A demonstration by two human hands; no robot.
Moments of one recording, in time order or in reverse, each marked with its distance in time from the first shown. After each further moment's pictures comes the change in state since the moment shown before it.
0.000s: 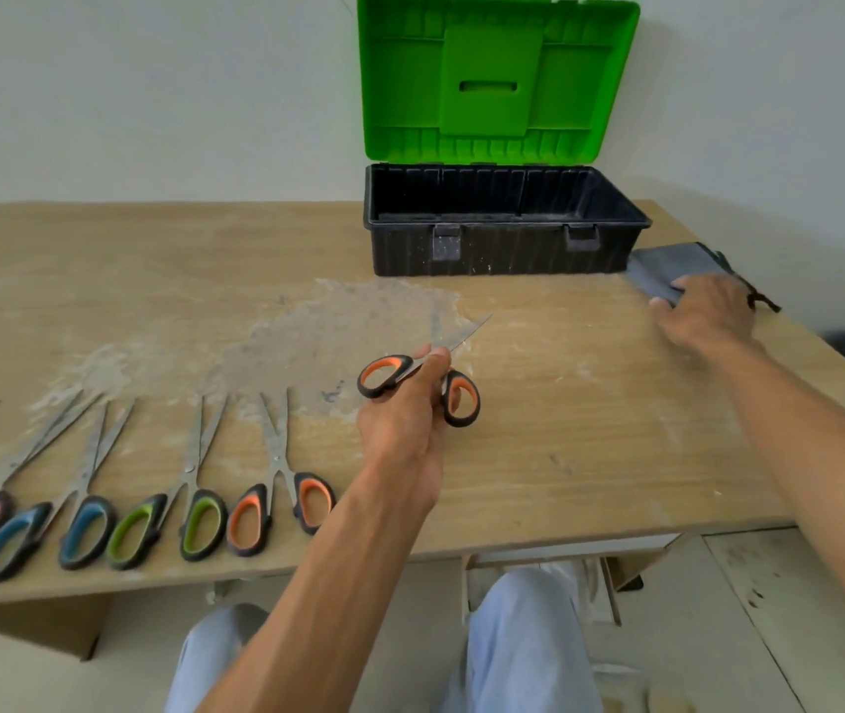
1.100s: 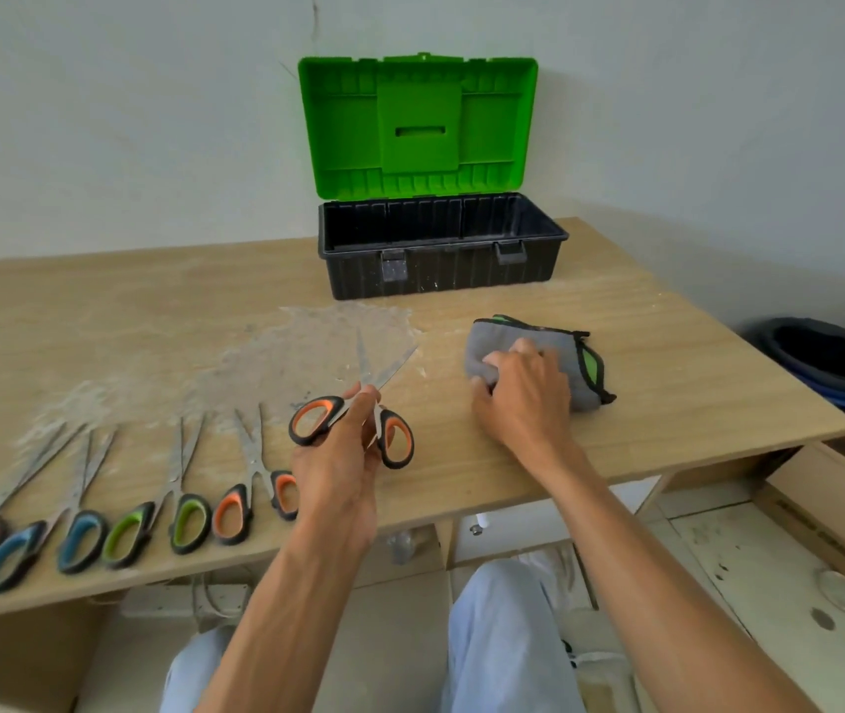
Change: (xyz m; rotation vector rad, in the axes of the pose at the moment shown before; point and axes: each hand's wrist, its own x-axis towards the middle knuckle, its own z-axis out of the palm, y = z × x) left_hand -0.048 0.001 -0.033 0.077 0.052 0.134; right_hand -0.204 -0.083 -0.014 0.126 -0.016 -0.263
